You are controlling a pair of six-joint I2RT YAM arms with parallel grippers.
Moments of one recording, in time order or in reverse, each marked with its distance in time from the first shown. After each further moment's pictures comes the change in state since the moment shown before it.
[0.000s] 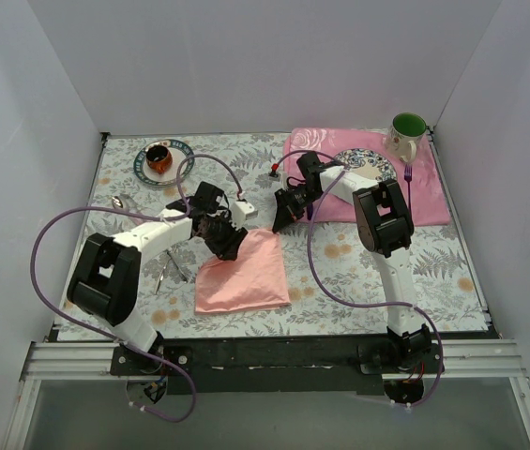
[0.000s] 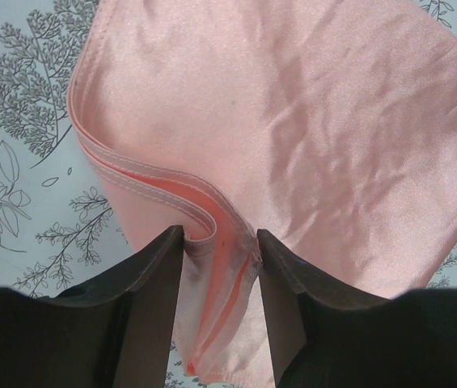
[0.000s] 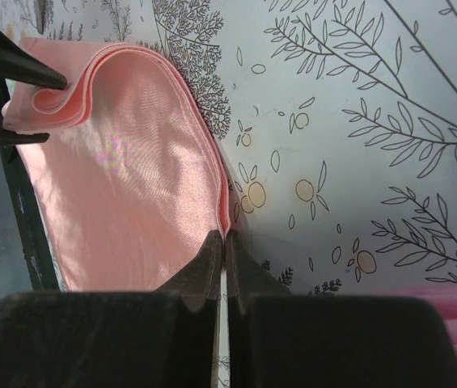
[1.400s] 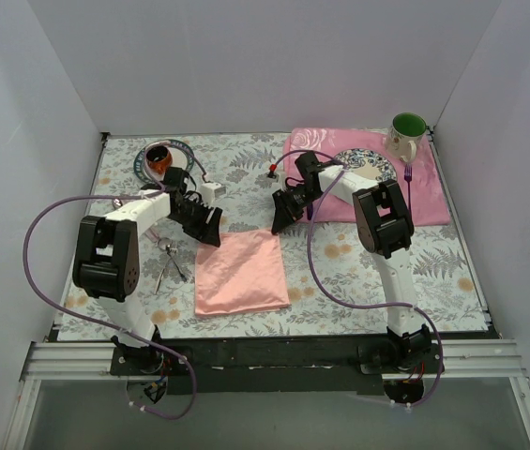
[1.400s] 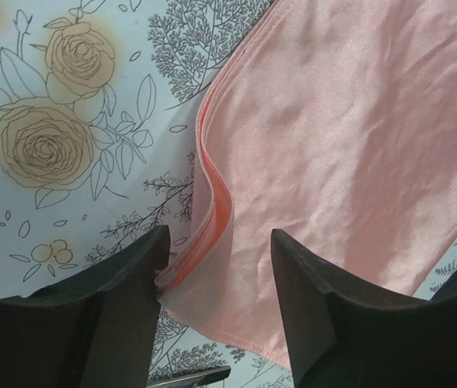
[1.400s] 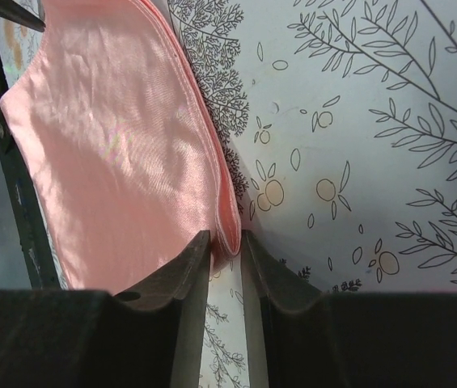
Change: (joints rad) left arm 0.256 0.139 0.132 -0.114 0.153 -0.027; right arm 0.008 -0.013 0.003 -0.033 0.011 -0.034
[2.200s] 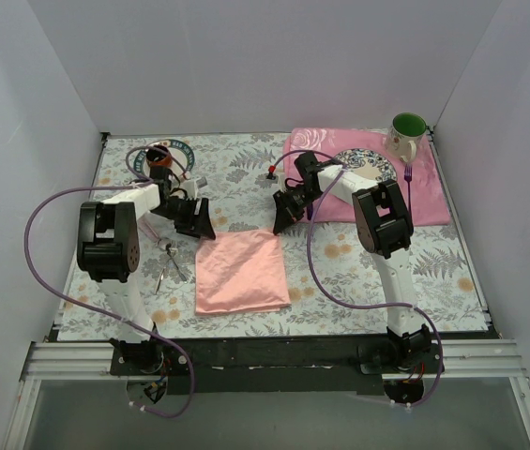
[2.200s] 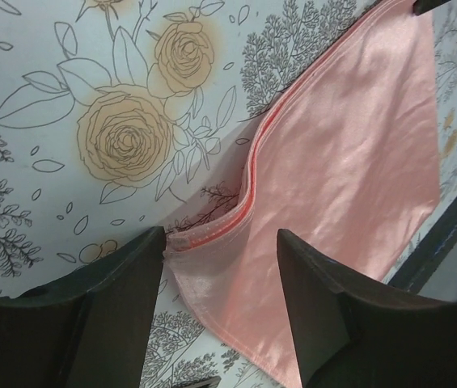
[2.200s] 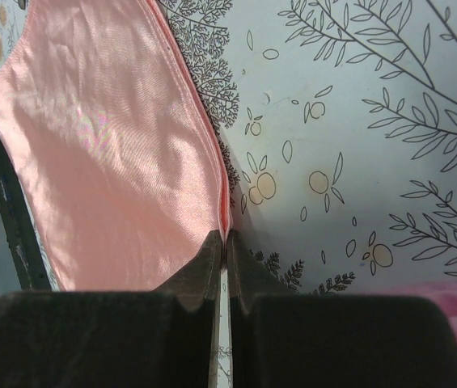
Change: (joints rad) left arm 0.135 0.162 0.093 -0.032 0.111 -0.130; right arm 0.003 0.000 0.011 -0.028 0.034 -0.025
